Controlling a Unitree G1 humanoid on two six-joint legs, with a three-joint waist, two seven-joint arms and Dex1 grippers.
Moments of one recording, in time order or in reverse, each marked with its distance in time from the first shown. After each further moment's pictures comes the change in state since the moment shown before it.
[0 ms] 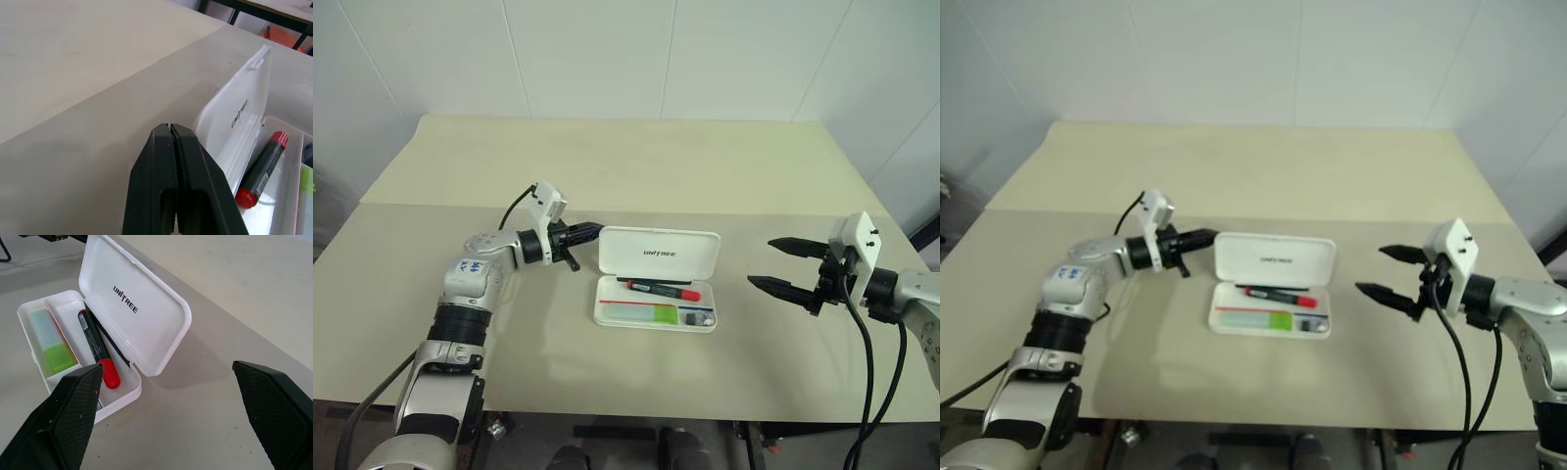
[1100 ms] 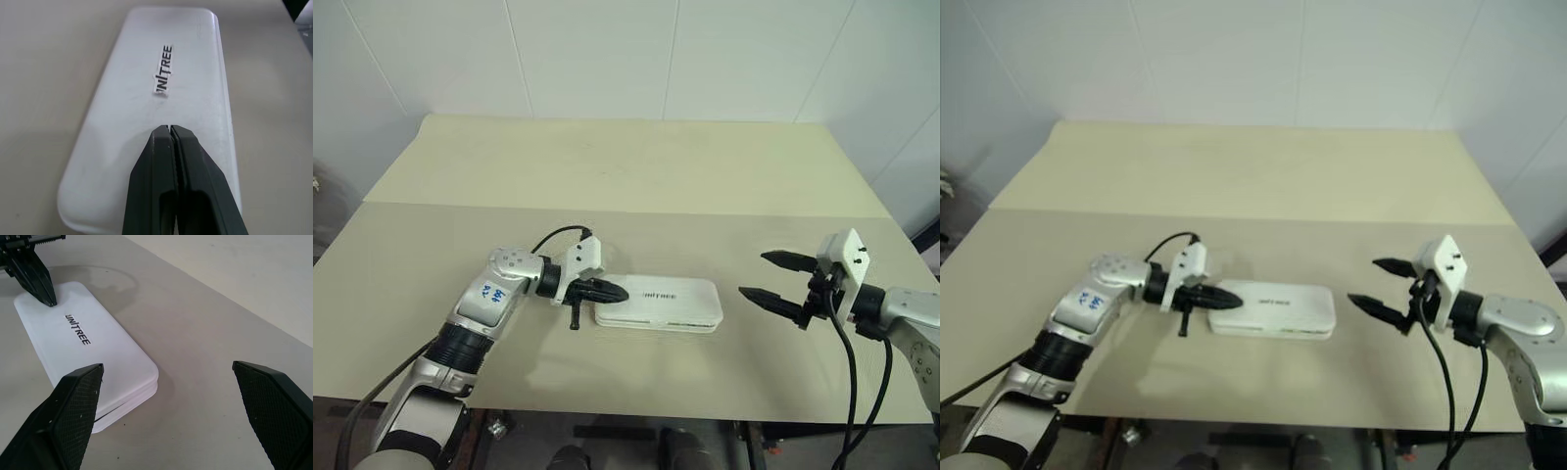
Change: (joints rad) left arm 0.101 0.111 -0.286 -0.248 0.170 -0.066 -0.301; right arm 0.093 0.053 0.000 -0.083 0.010 0.011 -0.078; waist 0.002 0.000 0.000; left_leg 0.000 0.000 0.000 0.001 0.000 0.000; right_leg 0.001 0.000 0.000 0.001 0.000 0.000
